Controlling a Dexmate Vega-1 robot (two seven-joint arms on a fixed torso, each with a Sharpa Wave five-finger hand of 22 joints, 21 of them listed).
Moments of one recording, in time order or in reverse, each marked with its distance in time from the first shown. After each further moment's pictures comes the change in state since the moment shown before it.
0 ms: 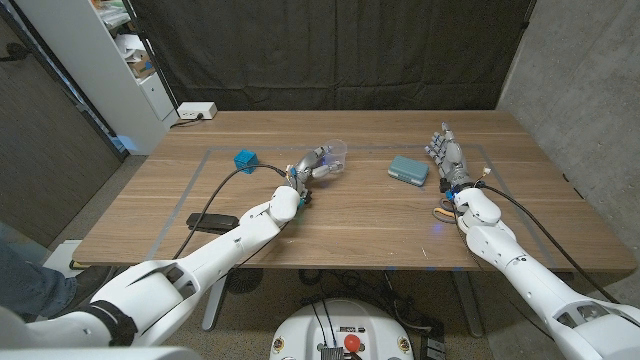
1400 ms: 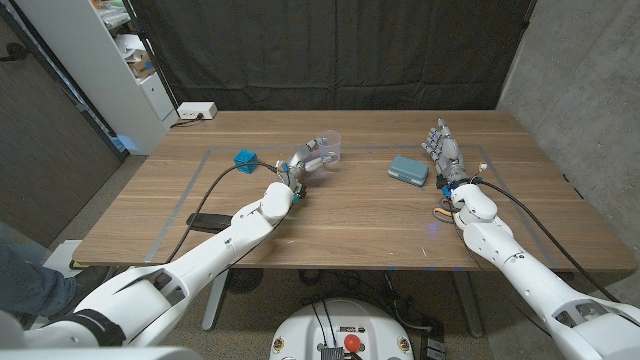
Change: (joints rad) left arm 0.049 0.058 -0.056 -0.115 -0.047 -0.021 -0.002; left_hand 0.004 0.004 -0.005 0.011 -0.023 0.011 0.001 -0.001 0.000 0.012 0.009 -0.008 0.000 0.006 0.004 -0.012 0.003 -0.003 0.006 -0.014 -0.001; right arm 0.001 -0.001 -0.012 -0.046 -0.024 -0.017 -0.034; right_hand 0.000 0.000 -0.008 0.000 0.004 0.000 0.000 0.000 0.000 0.000 0.000 0.000 0.000 0.000 0.000 0.000 0.002 0.004 0.004 -0.011 0.000
